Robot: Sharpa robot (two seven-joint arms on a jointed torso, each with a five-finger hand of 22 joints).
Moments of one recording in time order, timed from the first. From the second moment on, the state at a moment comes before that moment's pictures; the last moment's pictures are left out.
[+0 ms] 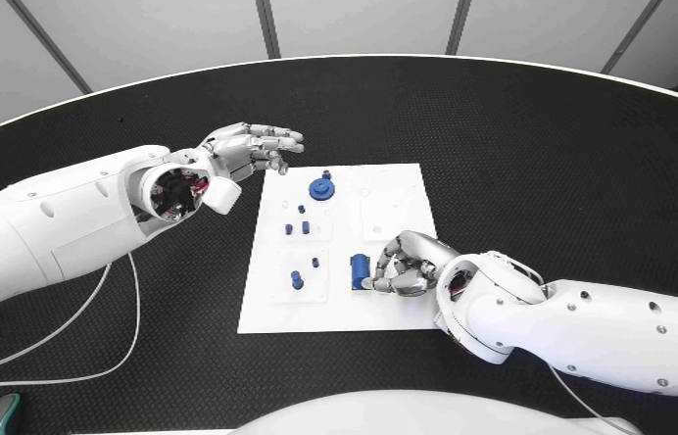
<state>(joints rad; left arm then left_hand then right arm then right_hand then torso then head) 1.24 -0.79 -0.03 1.28 -0.01 0.13 0.08 1.37 -0.16 0.58 -0.01 0.15 0.93 0.19 0.21 0.38 1.13 0.12 0.18 0.15 1.14 0.04 1.01 0.39 0.17 1.01 0.13 0.89 0.65 0.99 -0.85 -0.10 1.84 -1.32 -0.49 -0.56 1.28 -0.11 0.15 0.29 0.24 1.01 0.04 0.50 0.57 1.47 -0.03 1.37 1.31 1.46 -0.08 1.53 1.31 0.02 1.47 0.02 1.56 1.31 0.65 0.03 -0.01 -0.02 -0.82</state>
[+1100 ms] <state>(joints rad) 1.24 -0.81 -0.03 1.28 -0.01 0.12 0.08 1.37 -0.16 0.58 -0.01 0.15 0.93 0.19 0.21 0.38 1.13 0.12 0.18 0.15 1.14 0.04 1.01 0.39 0.17 1.01 0.13 0.89 0.65 0.99 -0.92 -0.10 1.91 -1.35 -0.47 -0.52 1.28 -0.16 0.14 0.29 0.19 1.01 0.05 0.50 0.56 1.47 -0.03 1.36 1.31 1.47 -0.09 1.53 1.31 0.02 1.47 0.02 1.56 1.31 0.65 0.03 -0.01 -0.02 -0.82</state>
